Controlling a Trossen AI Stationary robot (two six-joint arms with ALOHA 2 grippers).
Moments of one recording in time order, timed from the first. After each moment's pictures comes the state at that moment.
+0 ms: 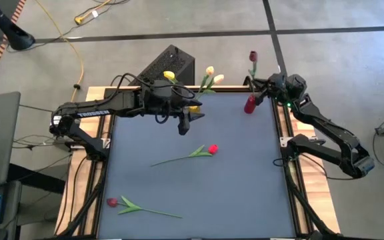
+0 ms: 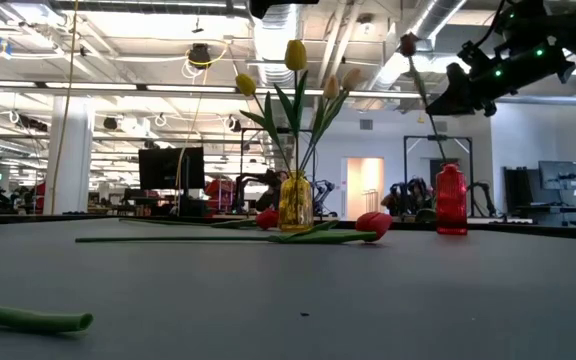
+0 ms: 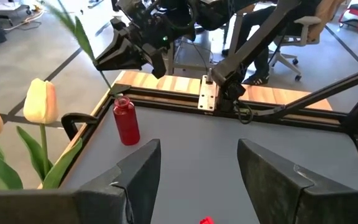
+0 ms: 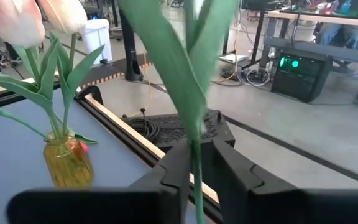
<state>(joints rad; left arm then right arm) 0.15 1.52 1.55 -0.38 -0.01 -0.04 -1.04 0.82 0.53 0.11 -0.23 -0.06</state>
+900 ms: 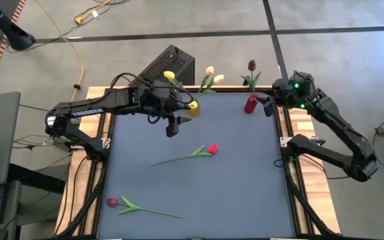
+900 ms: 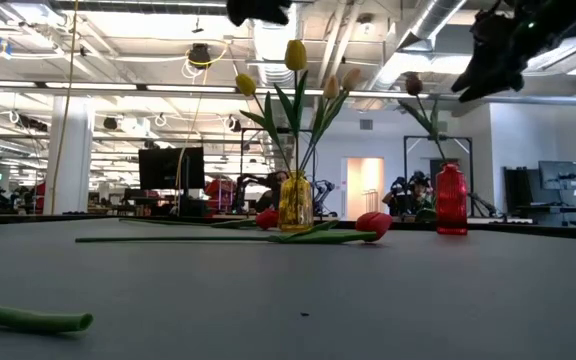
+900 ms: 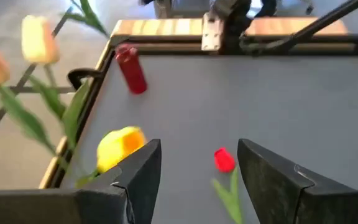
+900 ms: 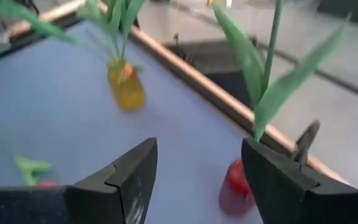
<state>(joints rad) 0.18 1.47 1.55 -0.65 0.01 0.09 -0.94 0.72 0.85 -0.69 -0.23 -0.07</state>
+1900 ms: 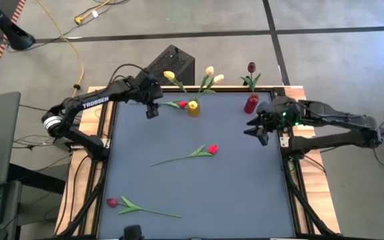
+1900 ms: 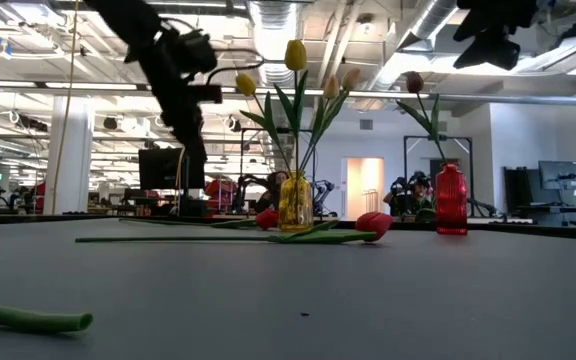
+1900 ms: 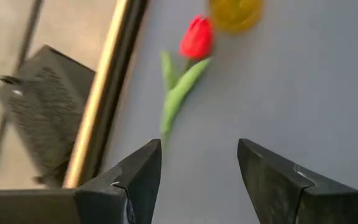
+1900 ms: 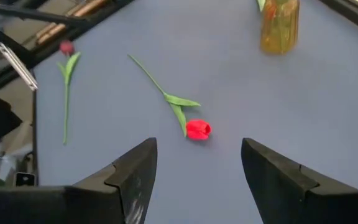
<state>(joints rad) 0.72 1.44 1.07 -0.60 0.04 0.51 -0.16 0.81 0.97 -0.82 -0.05 0.43</state>
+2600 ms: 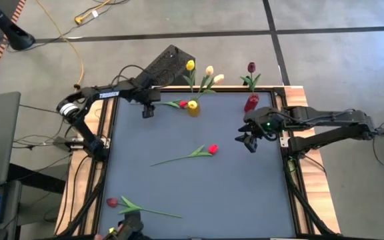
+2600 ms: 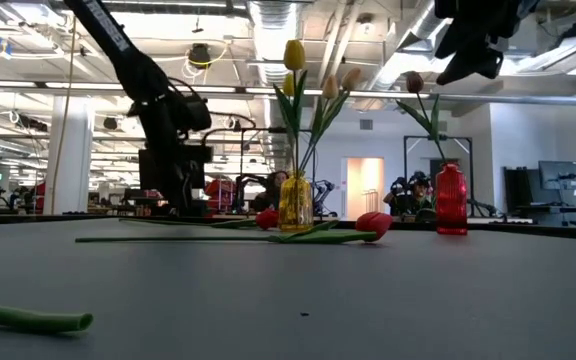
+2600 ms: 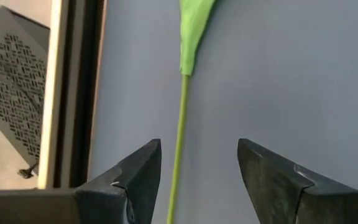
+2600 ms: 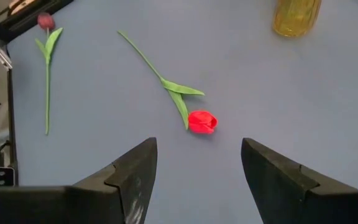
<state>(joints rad) 0.89 1.68 0.97 -0.42 0.07 0.78 -0.03 0.97 0.97 -0.76 0.05 0.48</state>
